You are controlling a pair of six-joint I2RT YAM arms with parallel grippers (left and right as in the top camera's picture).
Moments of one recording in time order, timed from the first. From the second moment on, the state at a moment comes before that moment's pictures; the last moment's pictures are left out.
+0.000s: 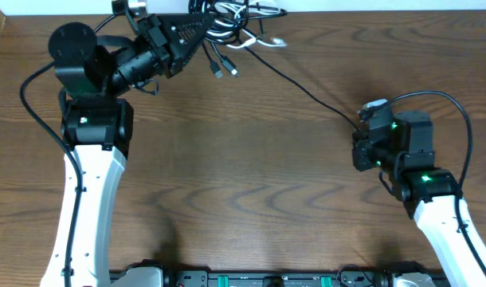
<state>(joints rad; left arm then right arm) 0.01 1.36 1.30 0.14 1.00 -1.31 0.10 1.14 0.70 -0.38 -0.17 -0.09</state>
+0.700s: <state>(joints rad) 0.10 1.36 1.30 0.13 1.07 -1.32 -0.07 1.13 0.72 -0.38 -0.28 -0.10</state>
